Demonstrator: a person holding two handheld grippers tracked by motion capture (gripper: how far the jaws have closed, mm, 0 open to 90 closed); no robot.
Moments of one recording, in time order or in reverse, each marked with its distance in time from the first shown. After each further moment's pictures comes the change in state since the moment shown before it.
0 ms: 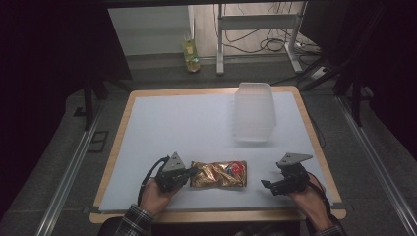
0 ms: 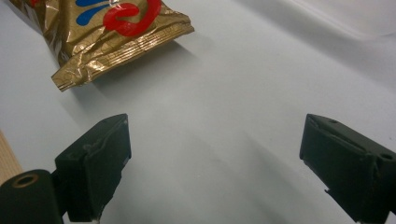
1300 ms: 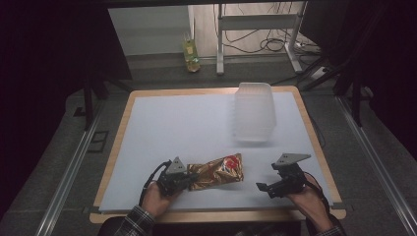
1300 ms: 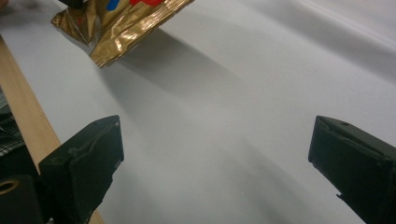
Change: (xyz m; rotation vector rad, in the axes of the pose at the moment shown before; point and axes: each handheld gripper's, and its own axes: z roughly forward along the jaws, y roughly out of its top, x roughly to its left) left arm 0.002 -0.019 0.010 0.069 -0.008 -0.049; right arm 0.013 0.010 -0.003 -0.022 0.095 0.034
